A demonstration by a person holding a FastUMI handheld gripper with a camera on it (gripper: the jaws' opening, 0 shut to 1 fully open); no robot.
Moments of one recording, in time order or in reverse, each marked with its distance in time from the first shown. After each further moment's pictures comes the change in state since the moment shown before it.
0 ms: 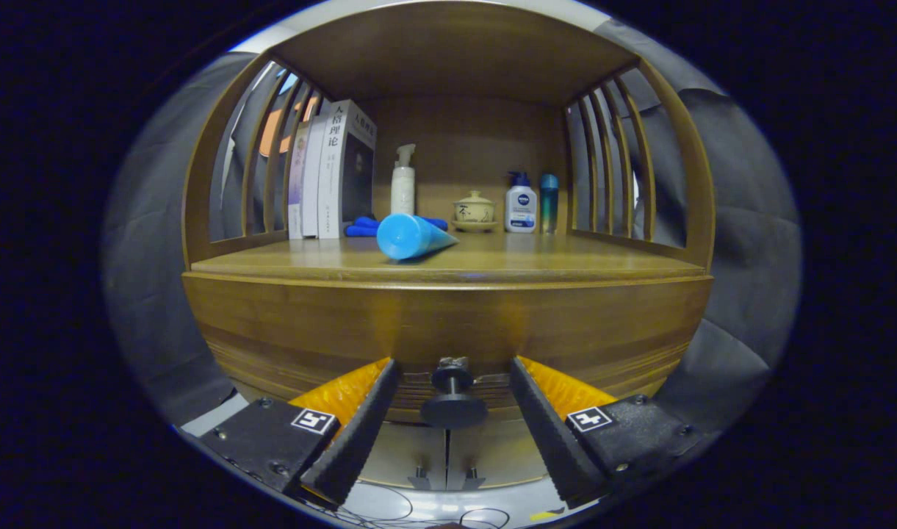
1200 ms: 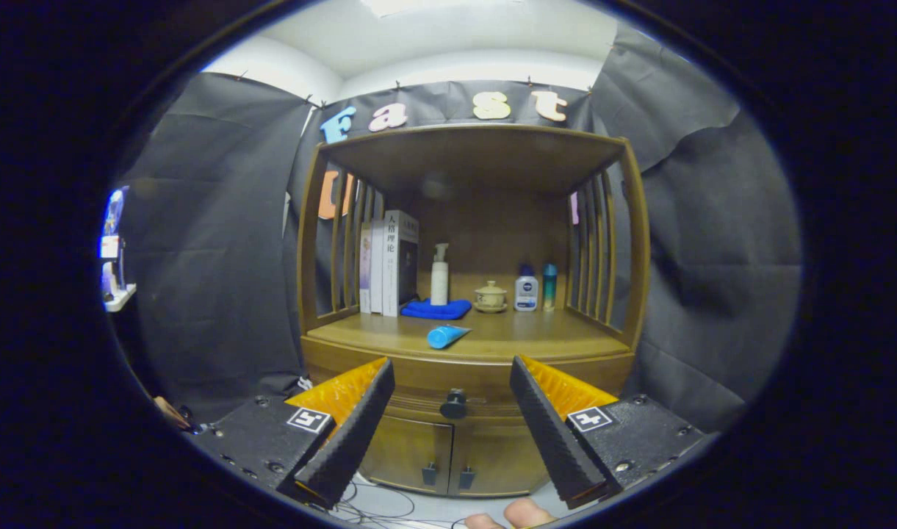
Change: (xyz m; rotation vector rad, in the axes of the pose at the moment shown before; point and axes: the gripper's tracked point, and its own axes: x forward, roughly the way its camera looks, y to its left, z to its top) arm -0.194 -0.022 0.087 -0.014 -0.204 0.166
